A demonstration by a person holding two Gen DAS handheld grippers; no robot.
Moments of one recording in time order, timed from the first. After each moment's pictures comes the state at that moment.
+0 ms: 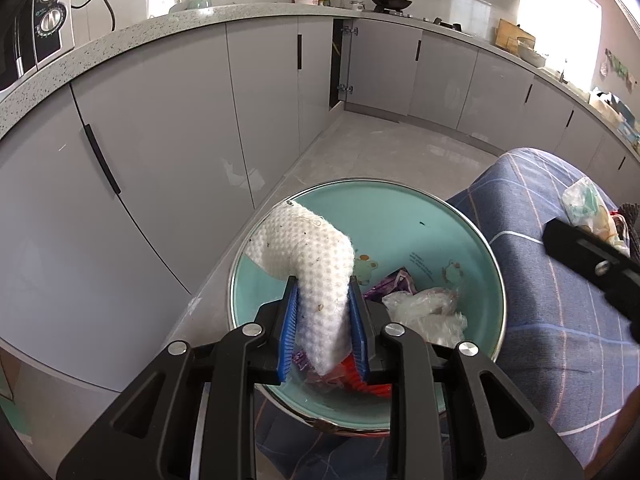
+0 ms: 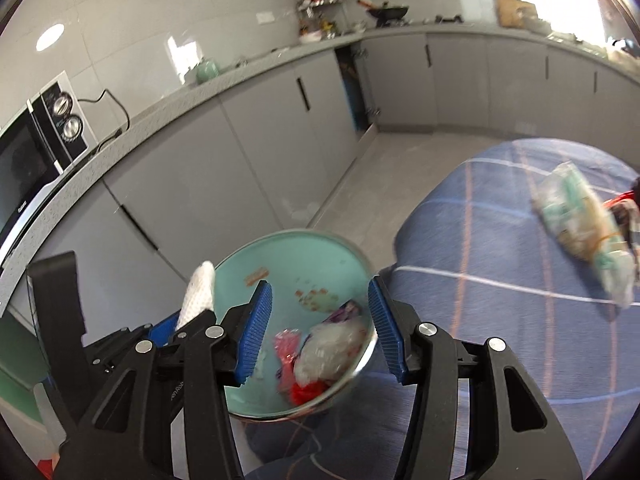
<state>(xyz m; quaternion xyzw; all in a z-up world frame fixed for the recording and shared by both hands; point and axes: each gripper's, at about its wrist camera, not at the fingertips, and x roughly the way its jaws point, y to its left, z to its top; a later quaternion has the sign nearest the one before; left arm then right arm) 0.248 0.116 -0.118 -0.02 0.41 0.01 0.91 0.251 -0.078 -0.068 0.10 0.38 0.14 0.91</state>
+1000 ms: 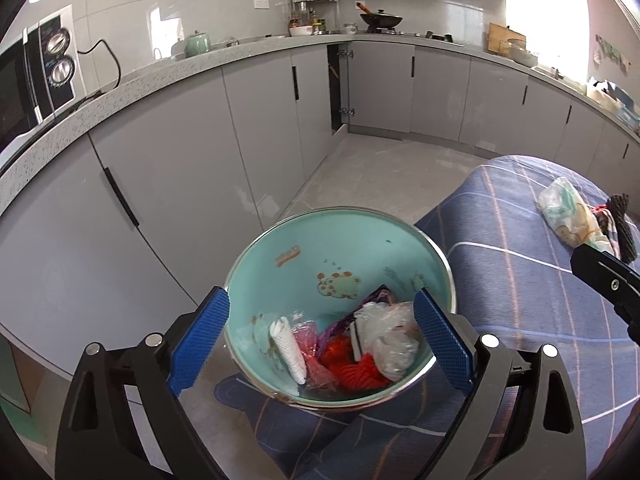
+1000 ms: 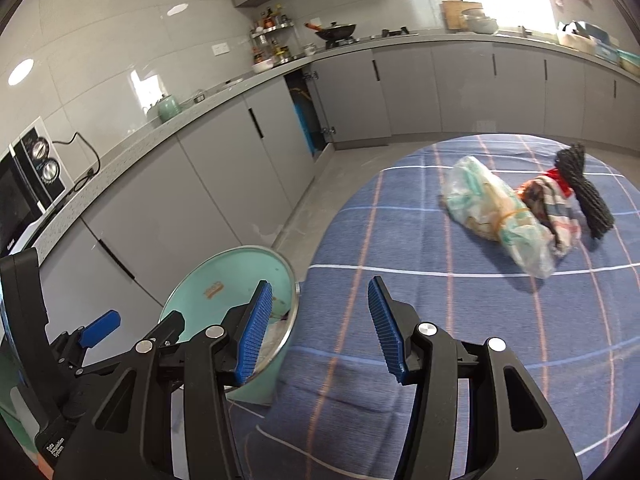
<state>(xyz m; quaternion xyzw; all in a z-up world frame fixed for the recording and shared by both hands) 0.215 0.069 -0.075 0.03 0.37 0.03 0.93 0.209 -0.150 -0.054 0.14 0.35 0.07 0.92</state>
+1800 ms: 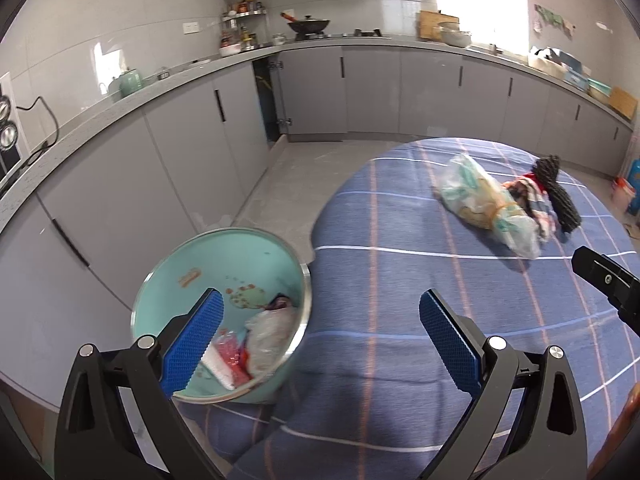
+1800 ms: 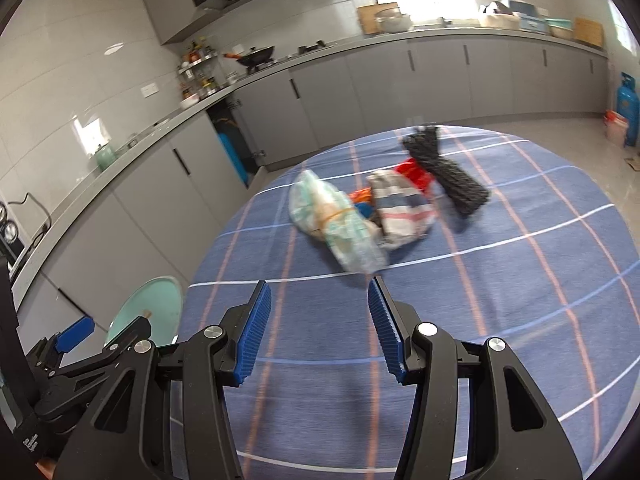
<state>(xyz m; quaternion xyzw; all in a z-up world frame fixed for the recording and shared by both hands) 0.200 -0.047 -0.065 0.08 0.36 -0.06 0.93 0.158 -0.283 -0.062 0.19 0.34 -0.05 0.92</state>
